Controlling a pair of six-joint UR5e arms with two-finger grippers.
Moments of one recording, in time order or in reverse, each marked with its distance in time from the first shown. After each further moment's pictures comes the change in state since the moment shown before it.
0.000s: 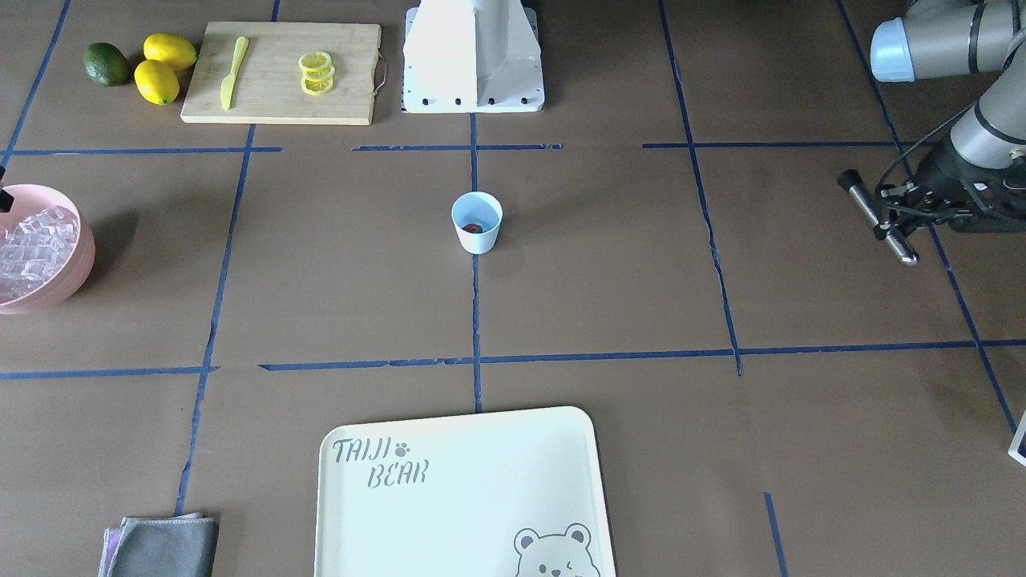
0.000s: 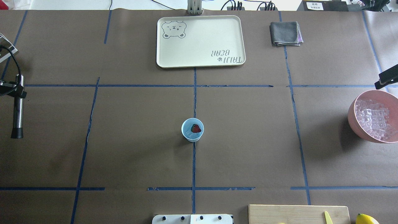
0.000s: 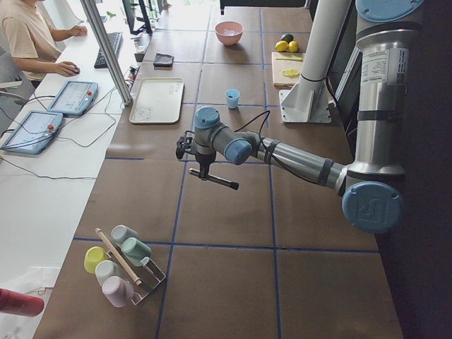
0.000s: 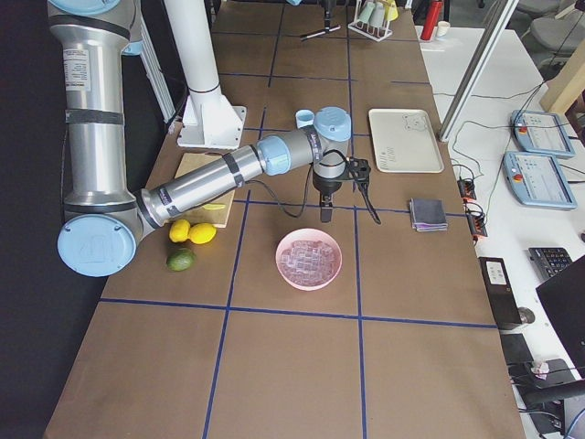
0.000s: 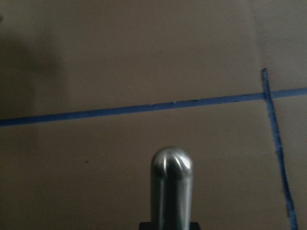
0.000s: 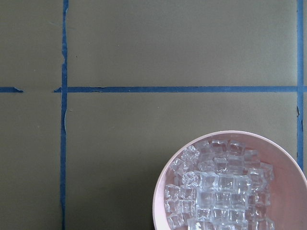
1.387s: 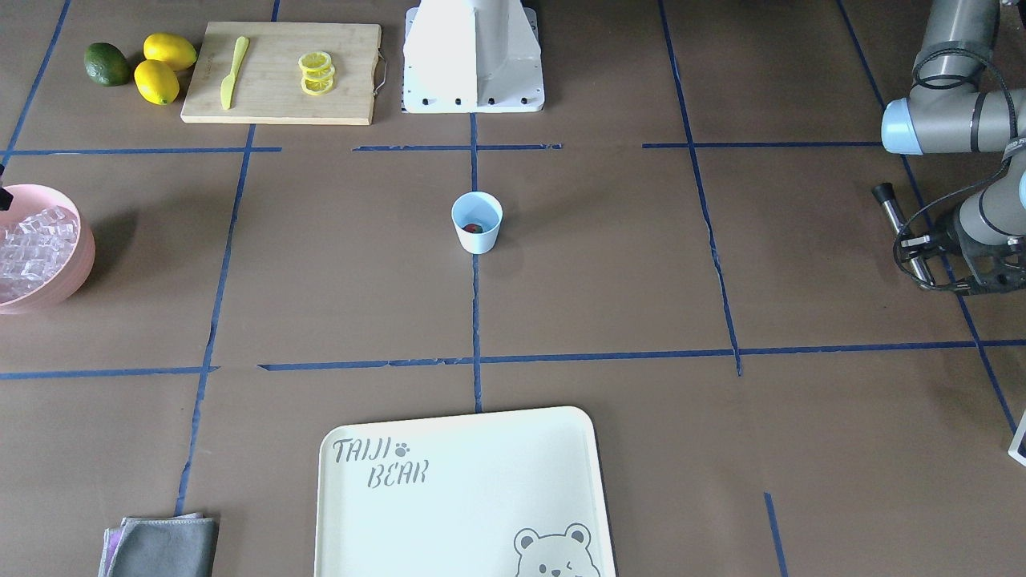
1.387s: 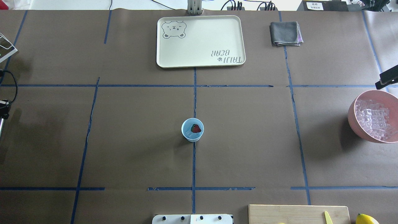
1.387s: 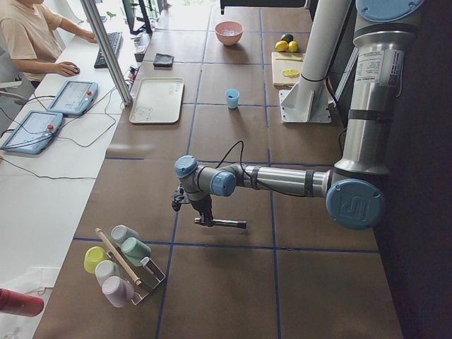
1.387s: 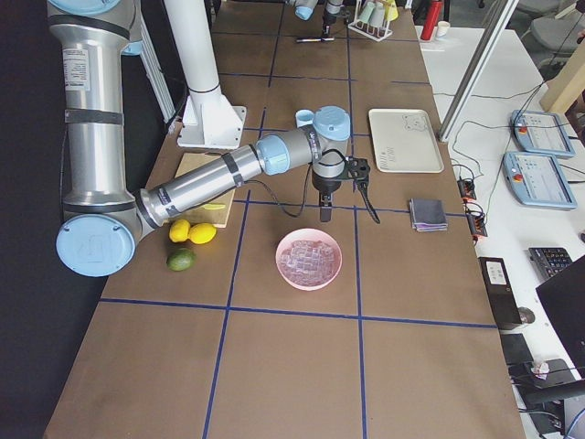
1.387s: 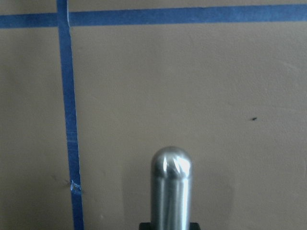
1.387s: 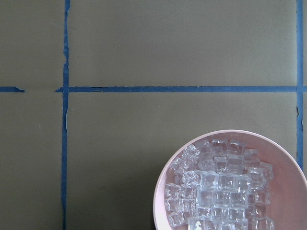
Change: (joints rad) left arm 0.004 -0.083 0.325 0.052 -0.009 0.153; right arm 0.001 -0.003 0.007 -0.001 0.000 0.000
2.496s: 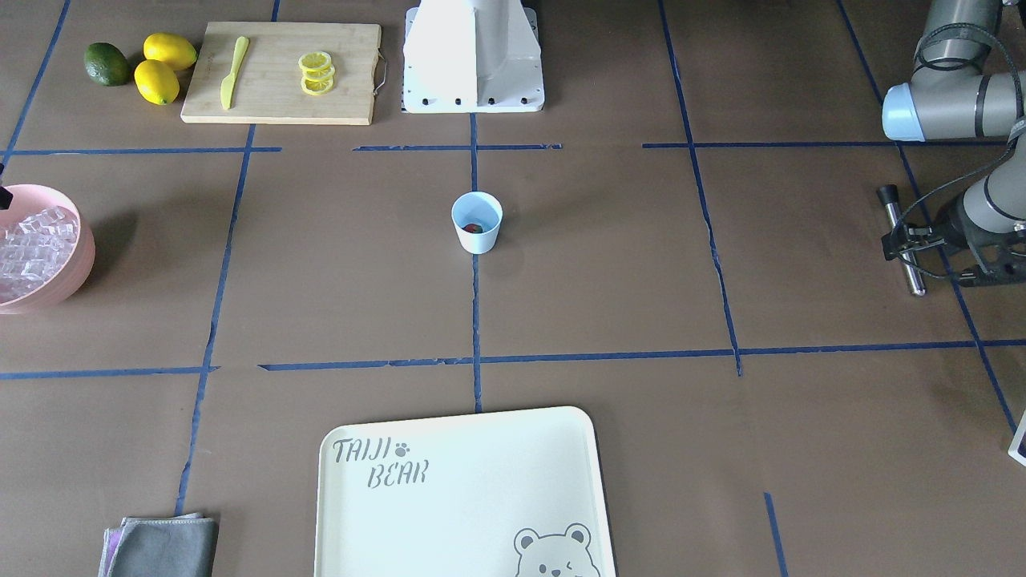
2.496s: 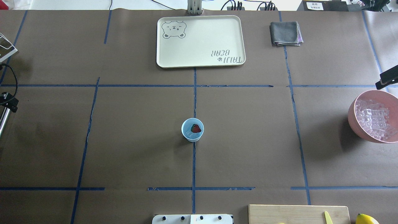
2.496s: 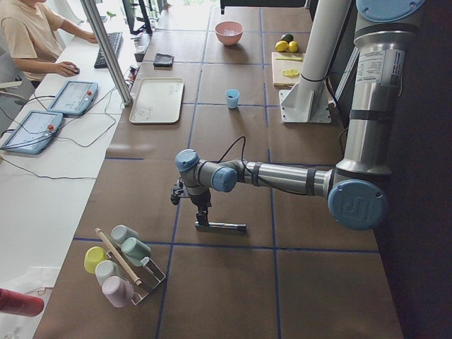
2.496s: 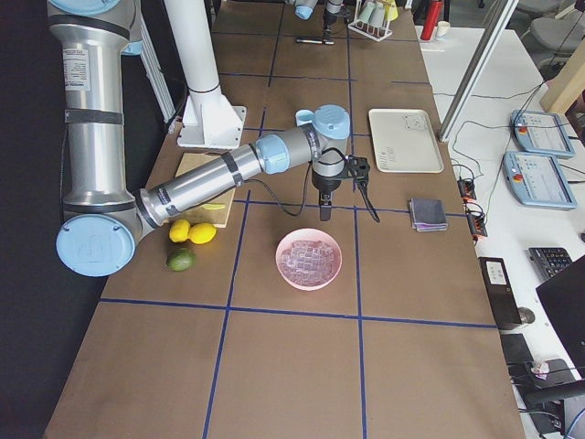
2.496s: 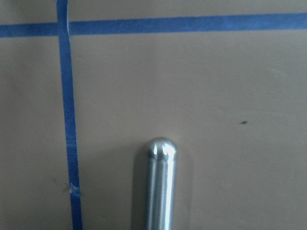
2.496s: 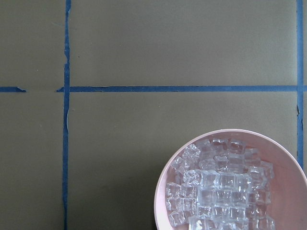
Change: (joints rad) left arm -0.035 0.032 -0.147 -0.004 0.004 -0.001; right arm 0.004 -0.005 -0.001 -0.003 0.002 -0.002
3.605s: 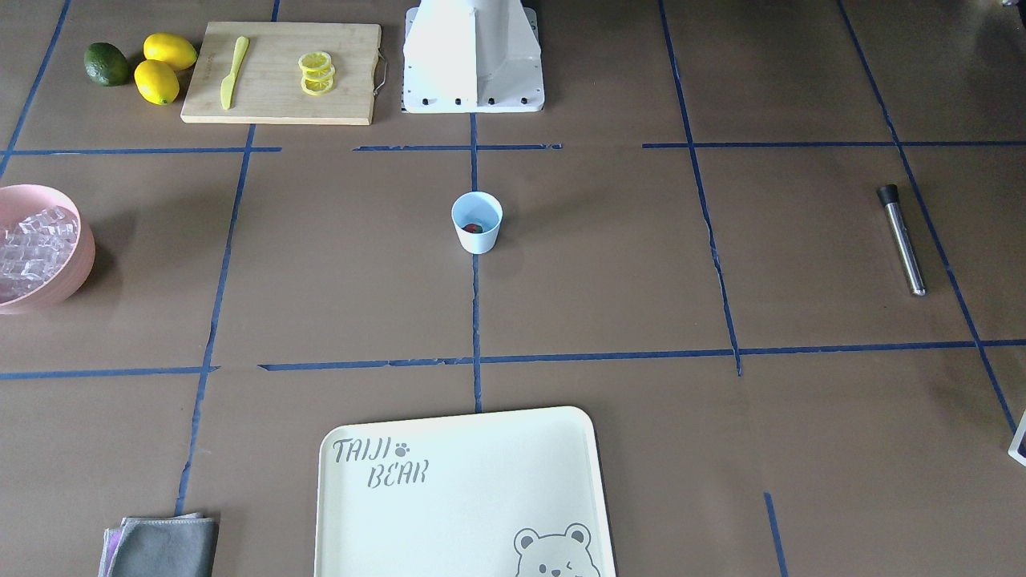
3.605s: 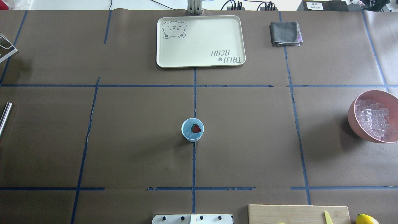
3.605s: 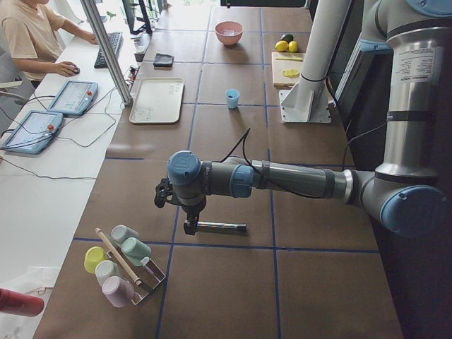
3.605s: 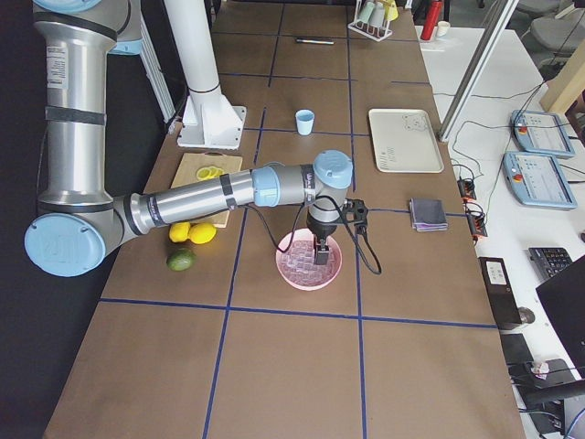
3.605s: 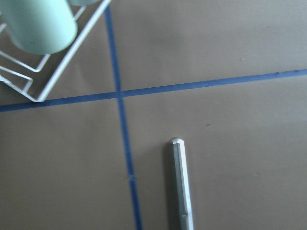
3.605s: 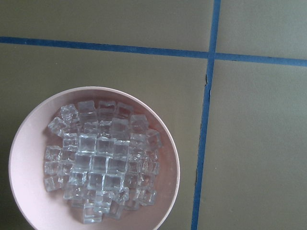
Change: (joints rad) left arm -0.425 0.051 -0.030 0.166 -0.222 0.568; right arm 0.212 -0.108 -0.174 -0.036 0.056 -0.440
